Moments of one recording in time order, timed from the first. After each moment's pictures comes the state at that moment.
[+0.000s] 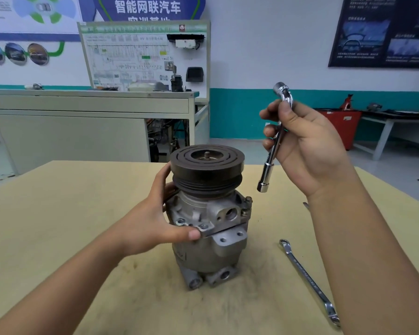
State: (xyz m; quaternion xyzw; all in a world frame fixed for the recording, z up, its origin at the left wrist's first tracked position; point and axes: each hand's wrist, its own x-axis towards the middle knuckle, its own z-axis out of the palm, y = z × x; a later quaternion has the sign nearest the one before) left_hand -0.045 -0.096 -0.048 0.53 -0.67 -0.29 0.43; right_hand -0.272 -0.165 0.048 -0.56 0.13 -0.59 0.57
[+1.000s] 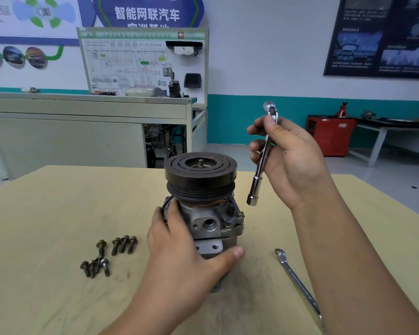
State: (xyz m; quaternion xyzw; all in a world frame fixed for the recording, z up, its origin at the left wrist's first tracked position) left_hand -0.133 -0.060 -0.057 0.71 -0.56 -0.09 0.42; right_hand -0.260 -0.165 0.044 -0.54 0.15 -0.59 0.58
